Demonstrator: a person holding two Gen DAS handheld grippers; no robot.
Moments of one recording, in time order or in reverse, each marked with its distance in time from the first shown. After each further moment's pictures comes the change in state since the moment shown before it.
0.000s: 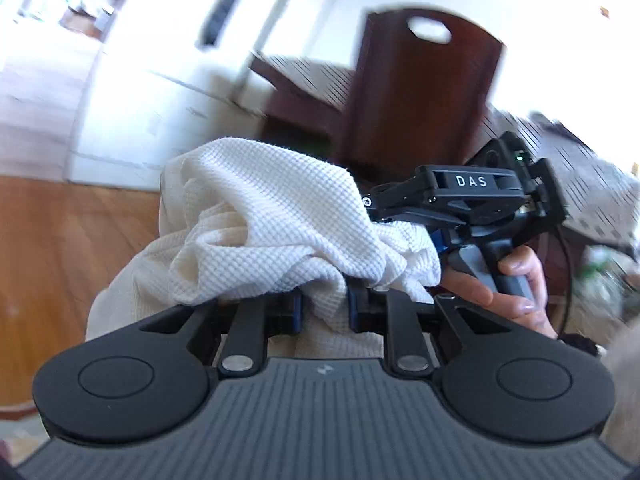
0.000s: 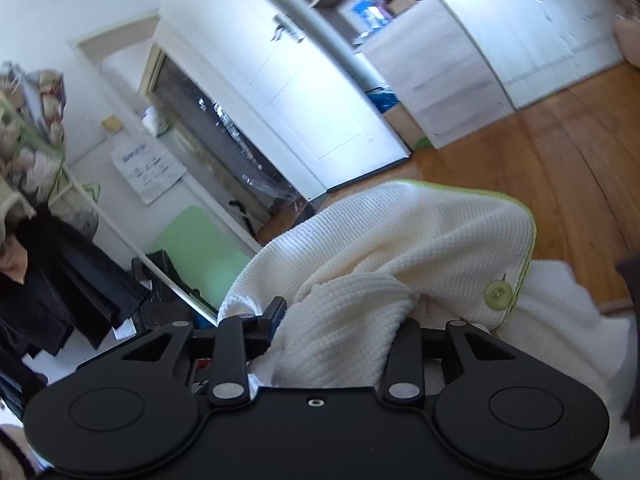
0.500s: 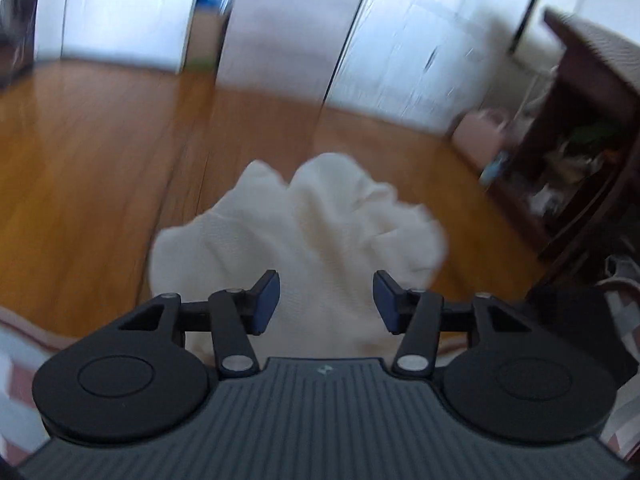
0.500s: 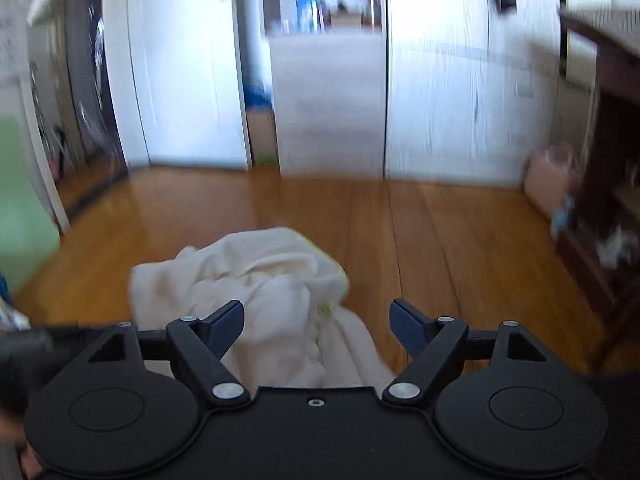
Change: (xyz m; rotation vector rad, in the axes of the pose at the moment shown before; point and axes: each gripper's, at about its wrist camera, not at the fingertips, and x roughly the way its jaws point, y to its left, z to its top) left arm 0.053 0.224 -0.050 -0.312 0.272 0.687; right arm 0.134 -0.044 0.026 -0.277 0.074 -0.676
